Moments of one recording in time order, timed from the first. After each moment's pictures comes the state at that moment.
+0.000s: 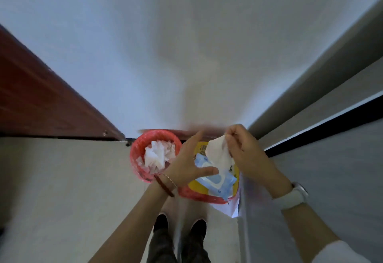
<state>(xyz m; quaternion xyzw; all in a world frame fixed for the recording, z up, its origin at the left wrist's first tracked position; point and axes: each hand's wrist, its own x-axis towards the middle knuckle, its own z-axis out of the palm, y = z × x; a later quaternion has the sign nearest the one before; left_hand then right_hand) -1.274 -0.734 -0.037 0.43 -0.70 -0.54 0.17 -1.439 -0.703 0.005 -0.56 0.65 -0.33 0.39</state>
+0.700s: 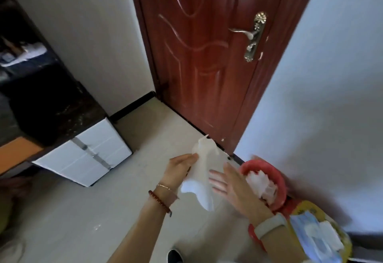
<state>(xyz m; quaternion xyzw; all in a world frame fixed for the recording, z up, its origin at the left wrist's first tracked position) -0.873 -0.527 0.097 0.67 -0.19 -0.51 0.50 -1.025 -0.586 0.050 -0.34 0.45 -0.20 0.80</state>
